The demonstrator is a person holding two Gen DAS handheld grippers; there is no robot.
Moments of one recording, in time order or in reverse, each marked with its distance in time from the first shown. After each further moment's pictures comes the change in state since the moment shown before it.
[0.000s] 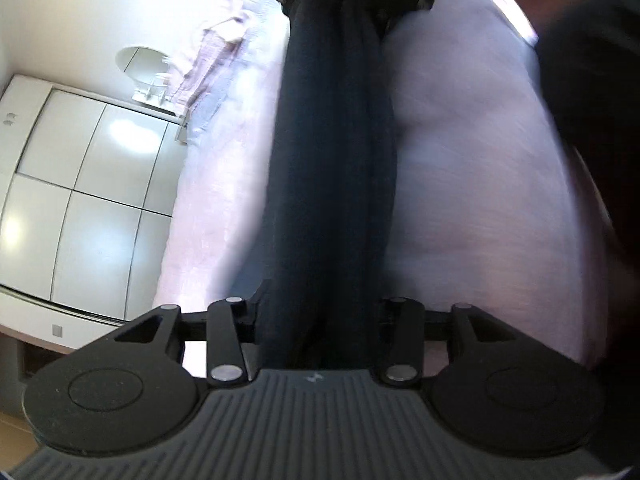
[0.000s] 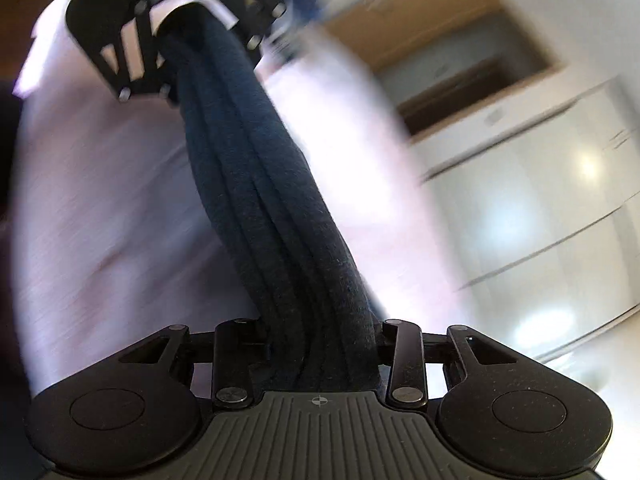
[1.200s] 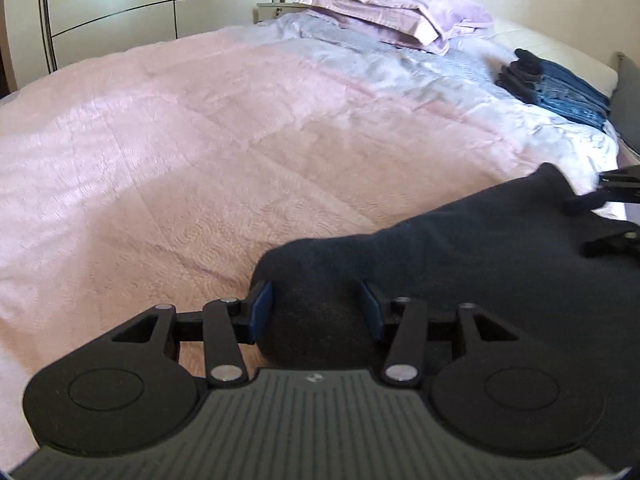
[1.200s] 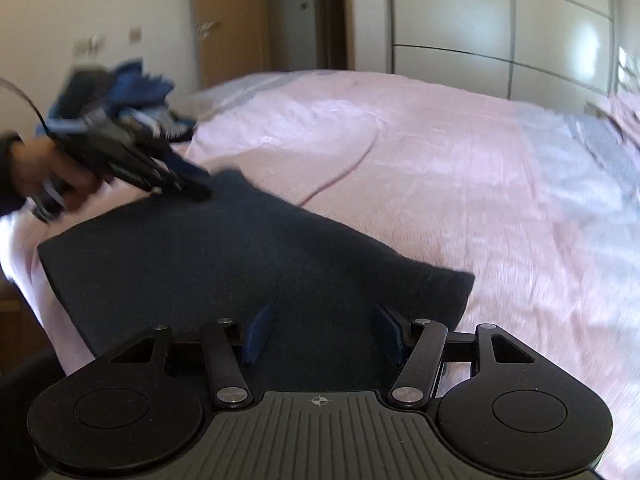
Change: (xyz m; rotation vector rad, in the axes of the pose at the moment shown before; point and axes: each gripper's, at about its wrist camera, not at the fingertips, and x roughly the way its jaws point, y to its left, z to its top) left arm 0.131 0.177 -0.098 -1.110 -0.006 -0.448; right arm 0.005 -0.103 -0.088 1.023 -0.109 0.291
